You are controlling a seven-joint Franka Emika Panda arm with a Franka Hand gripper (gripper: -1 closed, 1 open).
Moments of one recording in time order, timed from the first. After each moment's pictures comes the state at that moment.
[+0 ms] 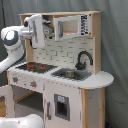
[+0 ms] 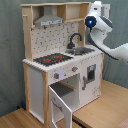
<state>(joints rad) -1.15 -1.41 0.92 -1.98 -0.16 2.19 0.37</state>
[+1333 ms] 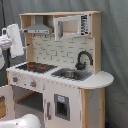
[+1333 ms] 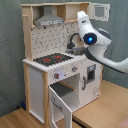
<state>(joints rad) -0.96 -1.44 1.06 -1.91 -0.16 2.24 0.04</state>
